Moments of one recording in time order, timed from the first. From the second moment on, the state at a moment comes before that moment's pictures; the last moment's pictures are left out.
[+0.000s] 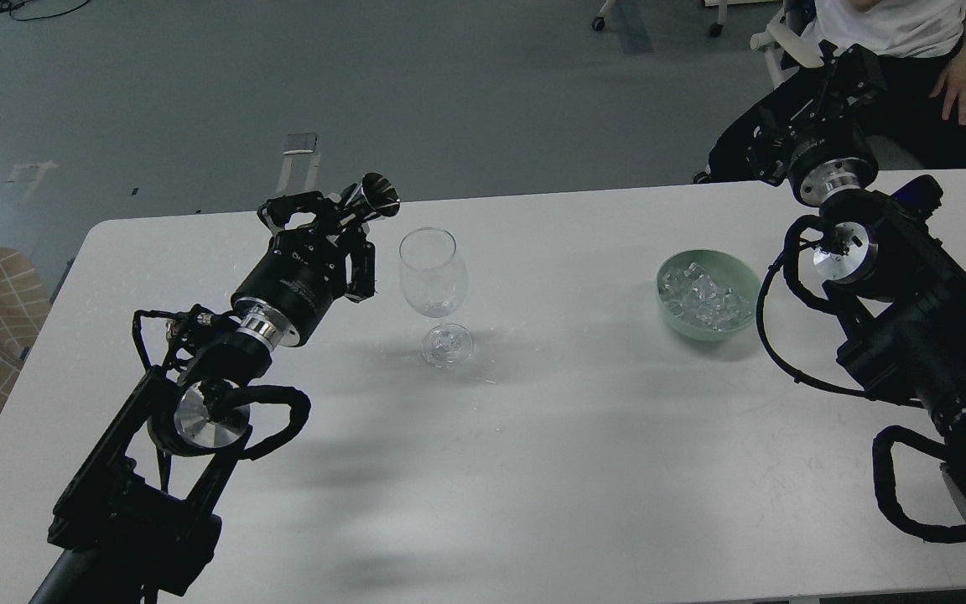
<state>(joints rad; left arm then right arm) -0.25 0.15 -1.24 -1.48 0.41 0.03 0.07 0.81 -0.10 1.27 0.53 -0.54 0.08 0.26</state>
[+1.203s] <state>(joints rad) -0.28 0.16 -1.18 -1.46 0.75 -0.02 0.07 0.81 -0.11 1.27 0.53 -0.54 0.08 0.26</state>
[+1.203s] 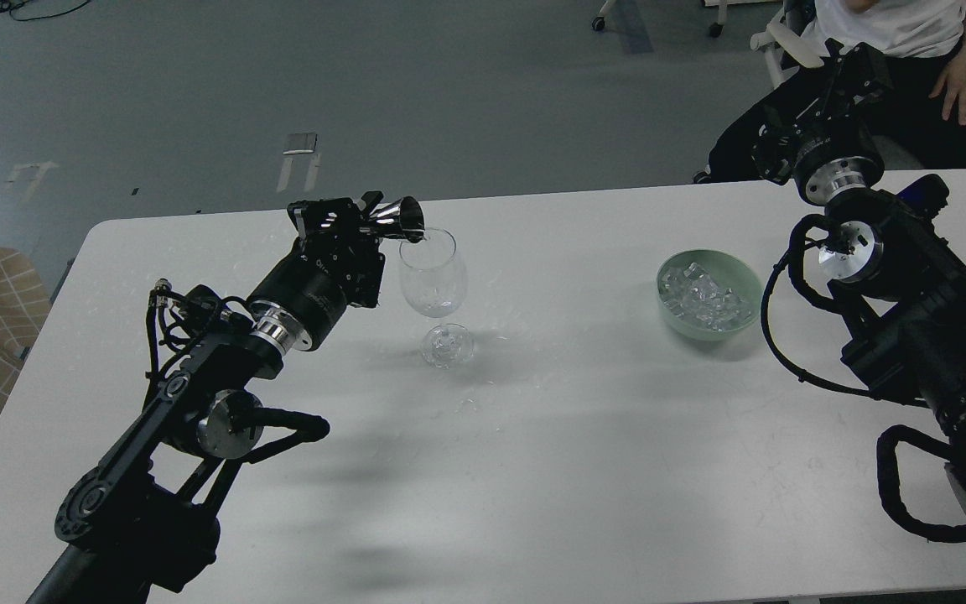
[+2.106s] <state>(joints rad) -0.37 0.28 -1.11 -1.47 1.01 -0.04 0.08 0.81 -0.12 1.27 0.53 -0.54 0.08 0.26</state>
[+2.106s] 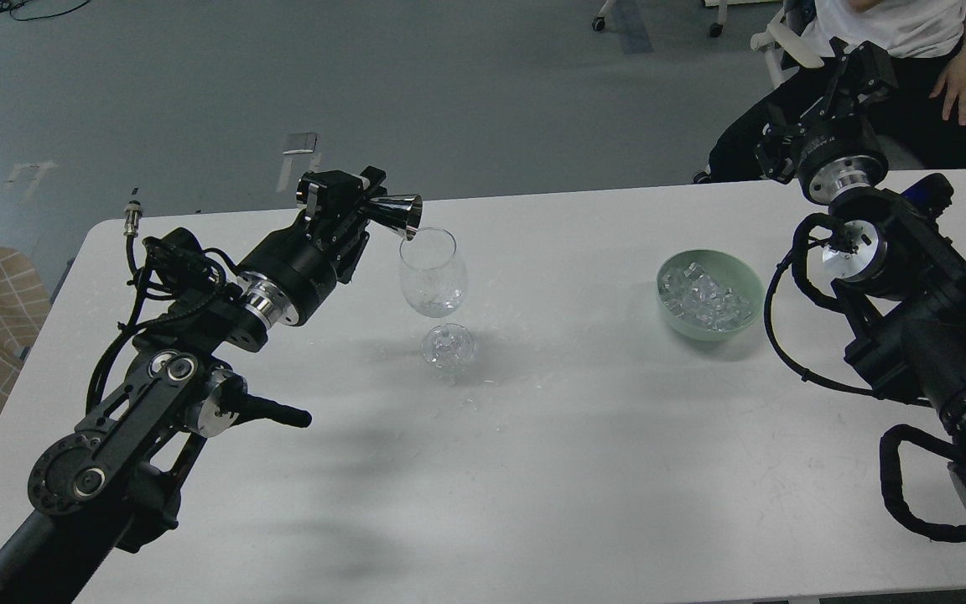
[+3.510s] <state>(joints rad) -0.20 0.15 -1.63 -1.26 -0.12 -0.21 0.06 0.79 -0.16 1.25 0.54 -0.55 0.07 0.26</state>
